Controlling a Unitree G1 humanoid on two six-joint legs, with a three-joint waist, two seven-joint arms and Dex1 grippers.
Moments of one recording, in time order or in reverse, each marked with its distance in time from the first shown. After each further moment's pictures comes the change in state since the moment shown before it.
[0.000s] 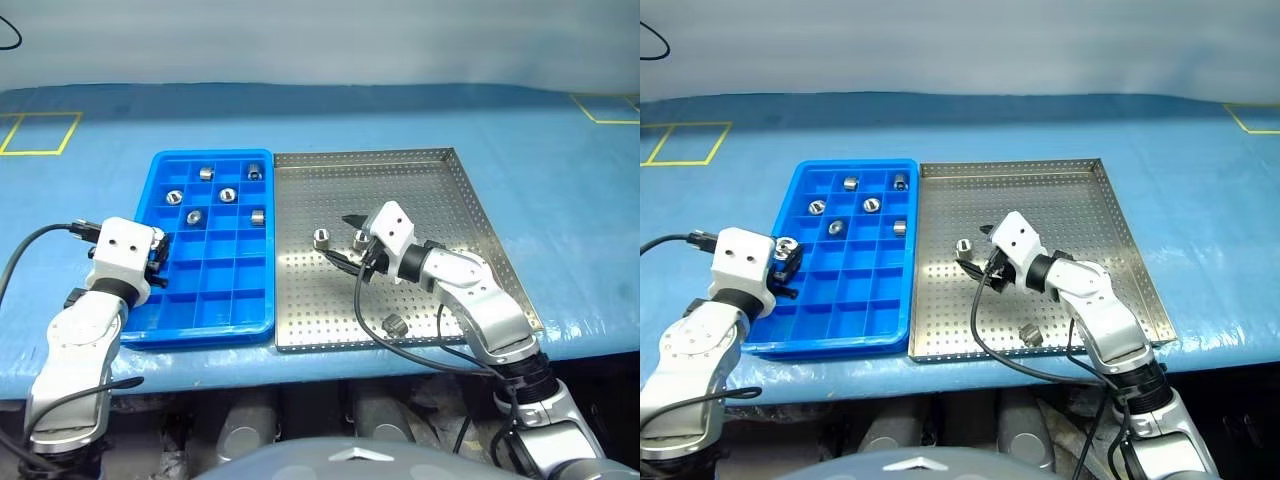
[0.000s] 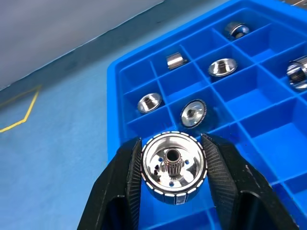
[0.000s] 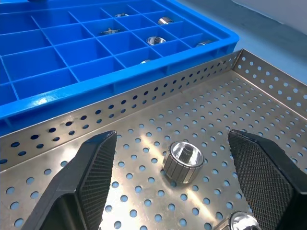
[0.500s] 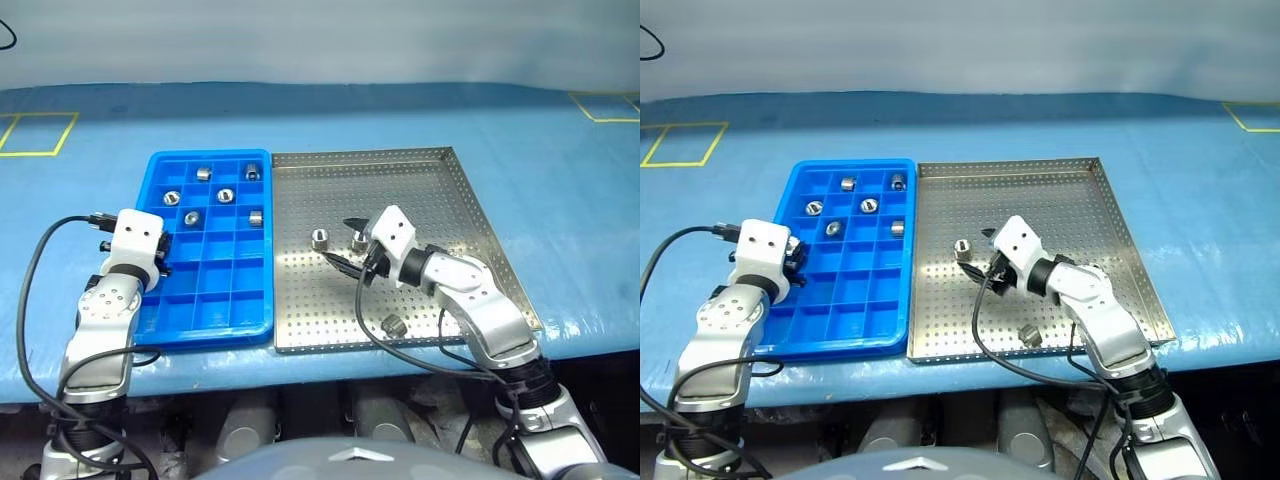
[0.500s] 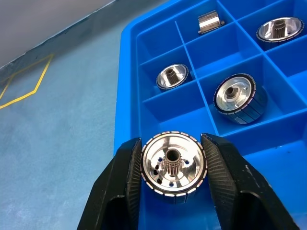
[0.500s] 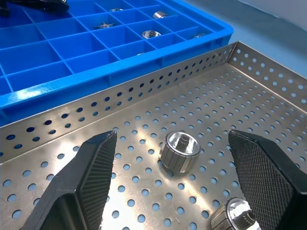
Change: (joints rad) left arm -0.130 -0.017 -0.066 0.228 0.072 -0.006 0.048; right arm 0.030 -0.008 -0.010 -0.029 -0.001 -0.006 -0.015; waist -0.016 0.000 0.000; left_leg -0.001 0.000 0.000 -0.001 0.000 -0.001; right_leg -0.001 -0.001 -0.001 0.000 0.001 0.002
